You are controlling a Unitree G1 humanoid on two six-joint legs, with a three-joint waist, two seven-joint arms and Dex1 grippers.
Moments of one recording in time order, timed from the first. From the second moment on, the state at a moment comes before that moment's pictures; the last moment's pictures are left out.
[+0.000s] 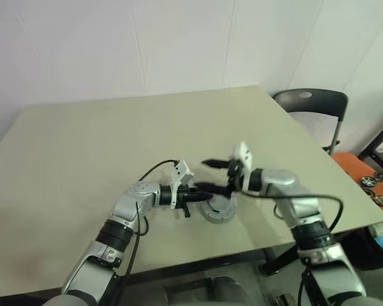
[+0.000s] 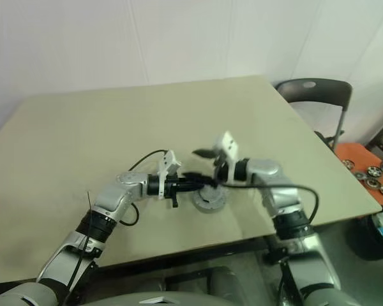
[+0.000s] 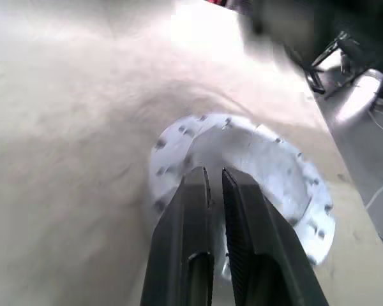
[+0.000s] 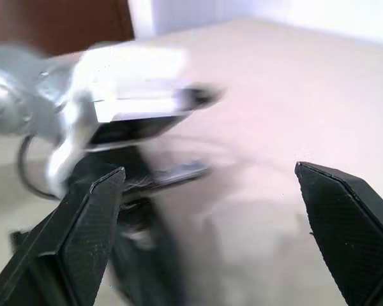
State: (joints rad) left arm -0.48 0.24 -0.28 0.30 -0.28 0.45 -1.02; right arm -0.53 -0.48 0.04 0.19 0.37 0.40 1.10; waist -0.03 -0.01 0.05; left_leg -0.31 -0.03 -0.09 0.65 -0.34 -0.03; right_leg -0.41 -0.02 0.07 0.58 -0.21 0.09
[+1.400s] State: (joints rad) left arm -0.48 0.22 -0.28 0.35 -0.25 0.42 -1.02; right arm -0.50 -0.85 0.15 0.48 0.46 1.00 1.35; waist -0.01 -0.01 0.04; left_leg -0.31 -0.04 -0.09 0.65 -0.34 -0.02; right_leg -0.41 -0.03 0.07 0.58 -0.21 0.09
